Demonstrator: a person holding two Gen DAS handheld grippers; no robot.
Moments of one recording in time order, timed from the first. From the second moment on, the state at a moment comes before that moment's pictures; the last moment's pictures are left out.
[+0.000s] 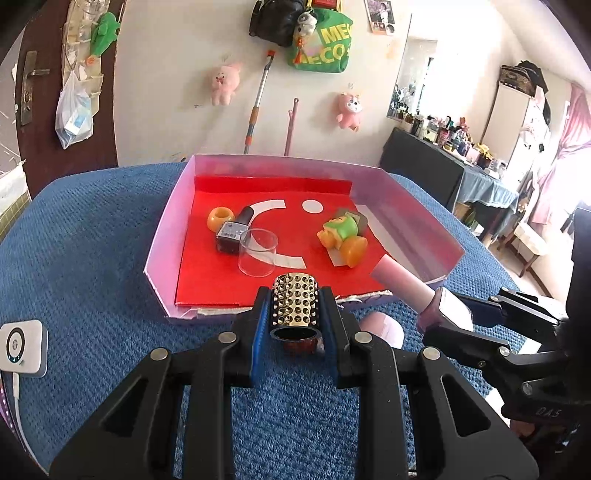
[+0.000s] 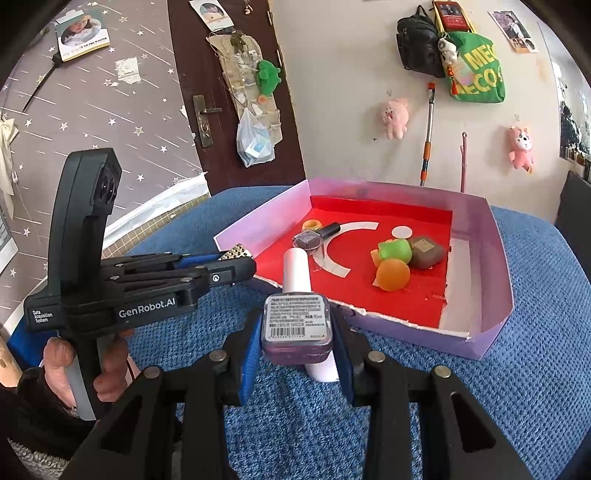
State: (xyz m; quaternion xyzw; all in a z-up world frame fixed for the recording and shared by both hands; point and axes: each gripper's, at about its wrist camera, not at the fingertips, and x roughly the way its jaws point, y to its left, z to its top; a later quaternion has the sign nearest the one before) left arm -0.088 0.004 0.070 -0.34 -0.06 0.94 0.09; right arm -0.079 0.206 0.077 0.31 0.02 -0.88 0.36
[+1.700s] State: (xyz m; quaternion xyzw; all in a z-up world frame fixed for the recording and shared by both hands) left arm -0.184 -0.010 0.020 -0.44 -0.08 0.89 0.08; right arm -0.190 0.192 0.032 0.43 -0.02 -0.84 0.33
